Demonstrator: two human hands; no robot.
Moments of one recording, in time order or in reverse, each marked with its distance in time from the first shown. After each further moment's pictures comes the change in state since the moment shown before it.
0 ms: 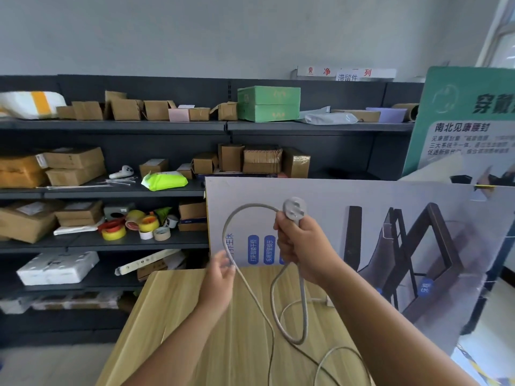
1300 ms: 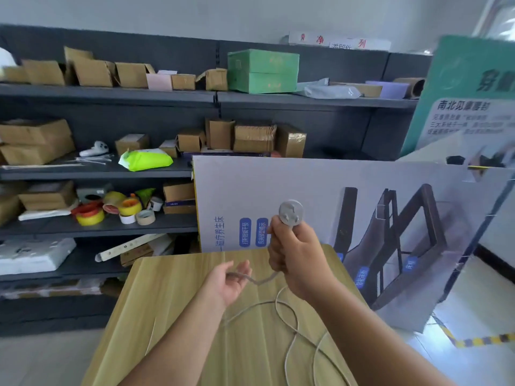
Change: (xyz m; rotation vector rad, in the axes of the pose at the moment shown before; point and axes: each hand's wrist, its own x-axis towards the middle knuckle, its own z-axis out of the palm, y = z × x) left_hand 0.066 -0.053 0.032 -1.259 -0.182 -0.986; right_hand 0.016 0.042 0.037 0.133 0.163 0.035
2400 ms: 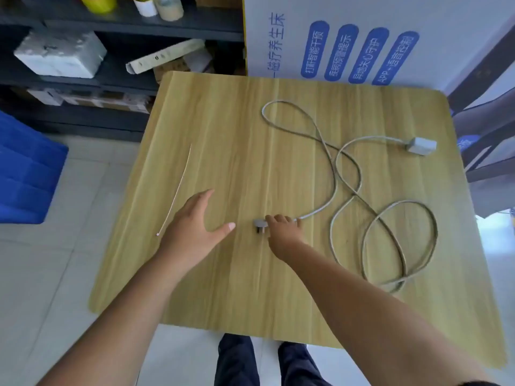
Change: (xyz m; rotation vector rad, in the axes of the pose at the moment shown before) left_hand -0.040 -0.037 -0.230 1.820 0.465 0.359; right_hand -0.037 0.468 -0.050 -1.546 -0.744 0.449
